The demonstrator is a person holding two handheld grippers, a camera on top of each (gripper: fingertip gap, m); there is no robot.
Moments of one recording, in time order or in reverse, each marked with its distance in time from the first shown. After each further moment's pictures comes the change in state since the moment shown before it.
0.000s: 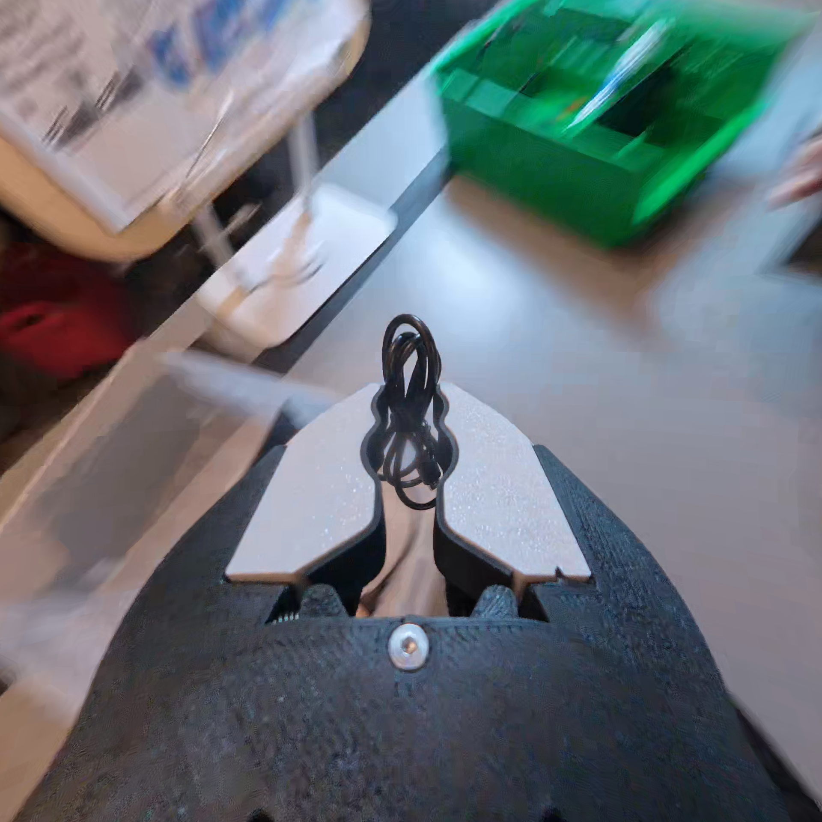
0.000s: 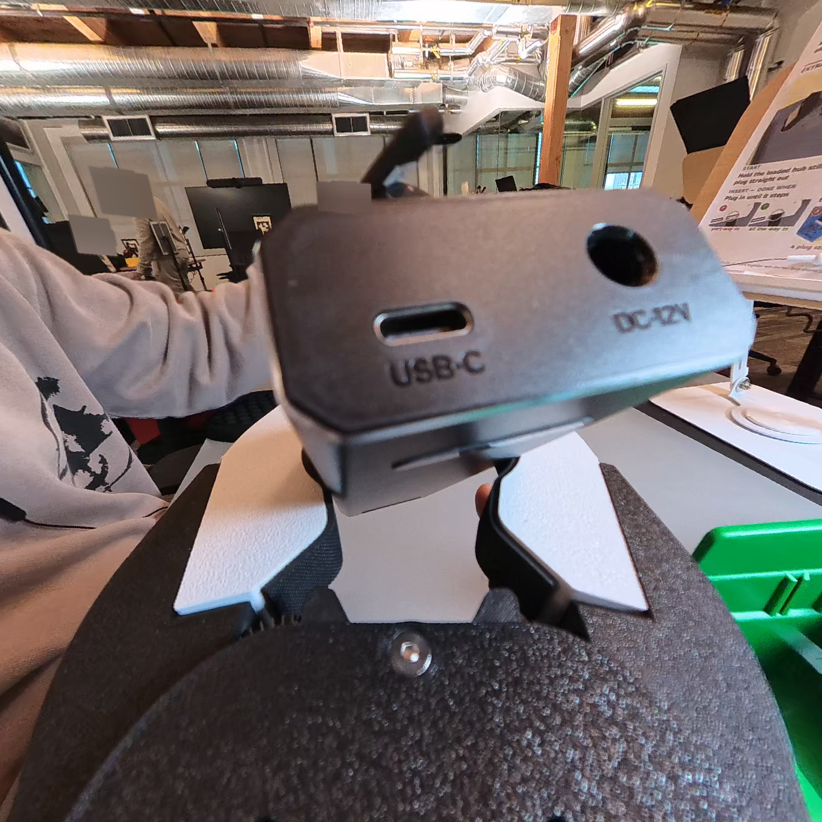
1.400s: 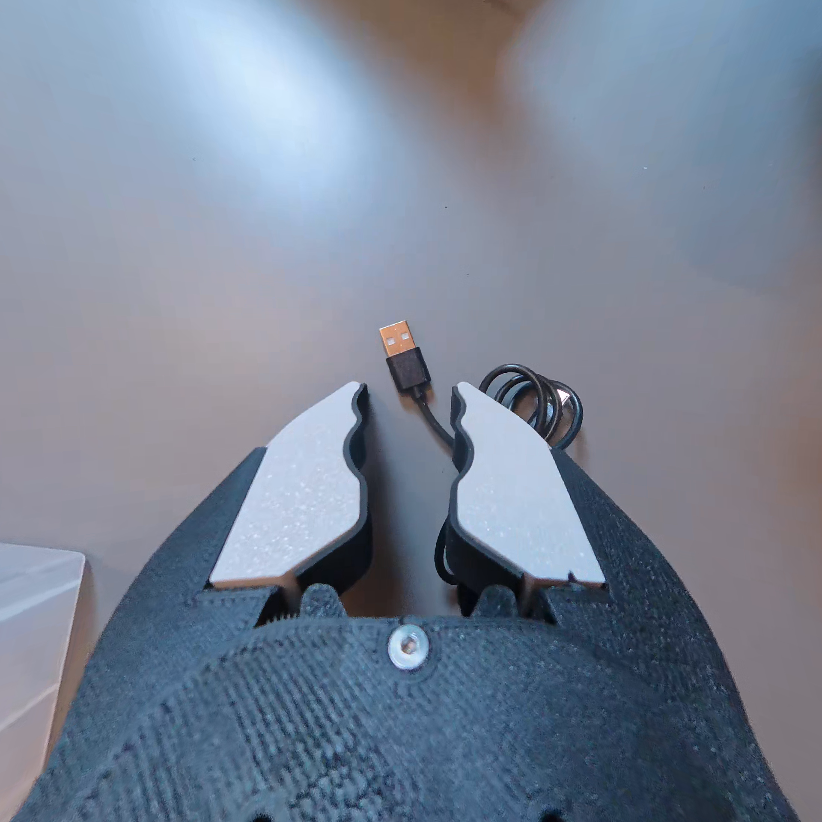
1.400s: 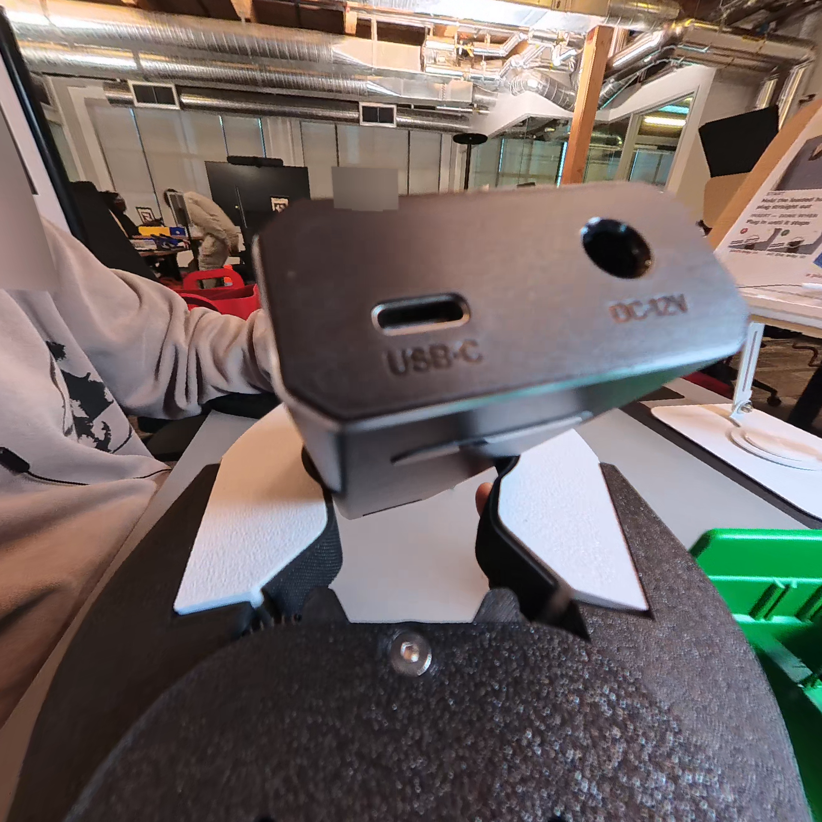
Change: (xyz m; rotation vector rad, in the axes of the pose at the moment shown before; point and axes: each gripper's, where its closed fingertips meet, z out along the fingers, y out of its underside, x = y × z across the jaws) left arm 0.181 0.098 0.118 -0.290 0.323 -0.011; right arm -0.009 0.006 -0.010 -0.009 -0.049 -0.083
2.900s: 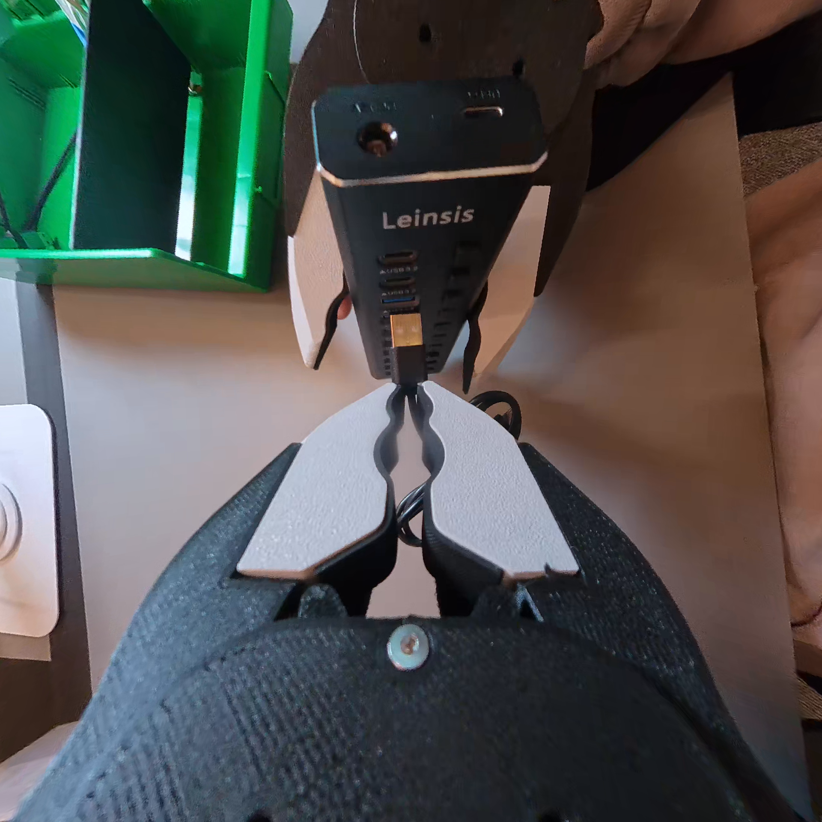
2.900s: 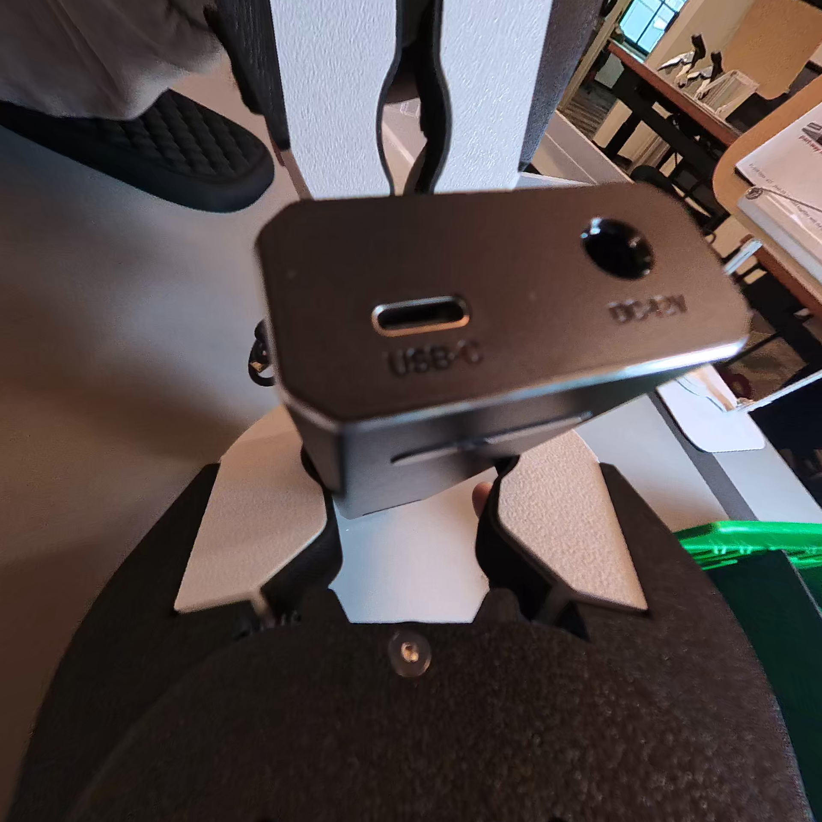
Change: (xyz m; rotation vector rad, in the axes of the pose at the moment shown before) left arm 0.100 -0.114 -0.044 -0.030 0.075 0.578; right arm 0.003 0.079 0.030 -0.528 0.137 -0.343
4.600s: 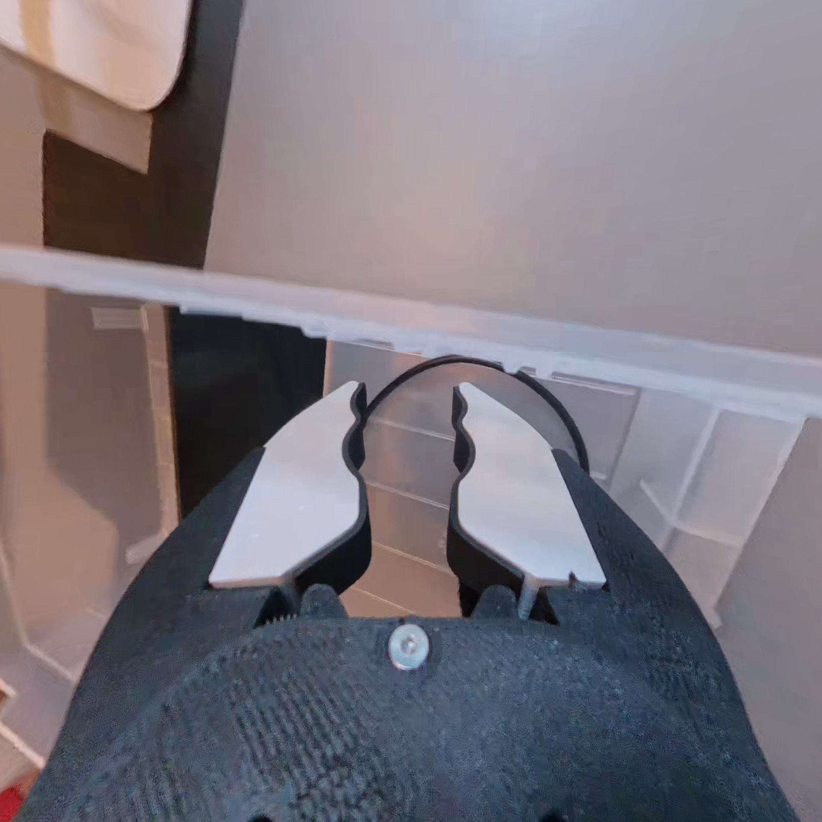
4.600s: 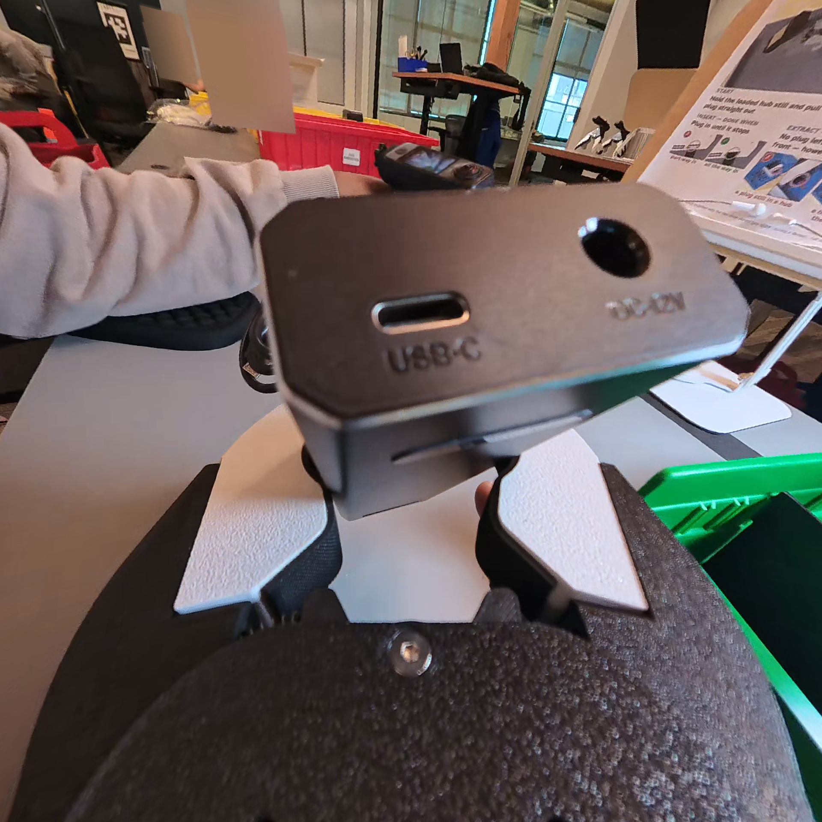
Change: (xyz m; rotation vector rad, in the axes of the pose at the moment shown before) left arm -0.172 0.306 -0.031 -0.385 -0.358 -0.399; right arm 0.034 -0.017 -0.025 0.247 0.052 0.276
